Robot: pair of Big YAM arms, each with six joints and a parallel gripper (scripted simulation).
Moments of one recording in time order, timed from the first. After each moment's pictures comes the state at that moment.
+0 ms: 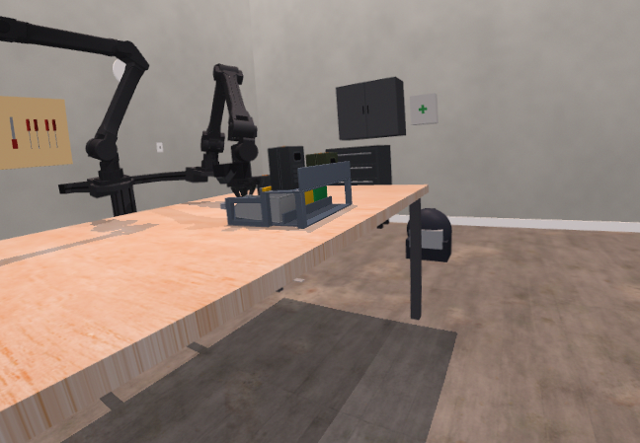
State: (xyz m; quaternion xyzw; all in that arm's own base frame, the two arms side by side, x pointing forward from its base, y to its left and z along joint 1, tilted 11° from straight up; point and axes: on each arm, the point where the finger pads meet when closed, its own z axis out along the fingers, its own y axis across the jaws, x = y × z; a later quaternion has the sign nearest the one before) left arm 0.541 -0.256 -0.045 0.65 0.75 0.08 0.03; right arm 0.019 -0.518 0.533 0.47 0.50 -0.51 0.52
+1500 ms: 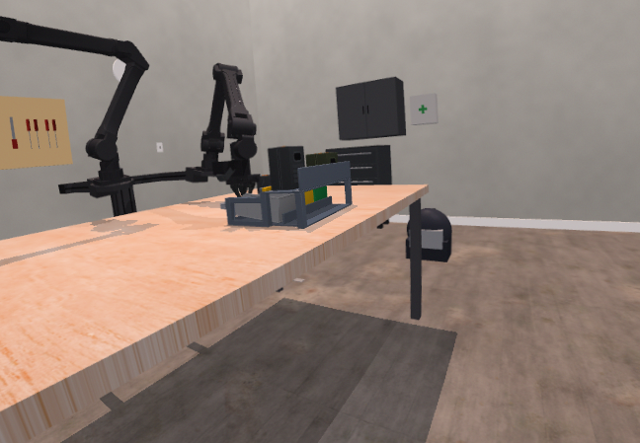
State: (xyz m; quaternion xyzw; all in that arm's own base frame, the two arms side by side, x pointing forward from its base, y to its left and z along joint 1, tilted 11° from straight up) left arm 0.540 -0.259 -0.038 0.65 0.75 0.08 0.03; right arm 0.019 -0.518 0.533 0.47 0.50 -0.51 0.52
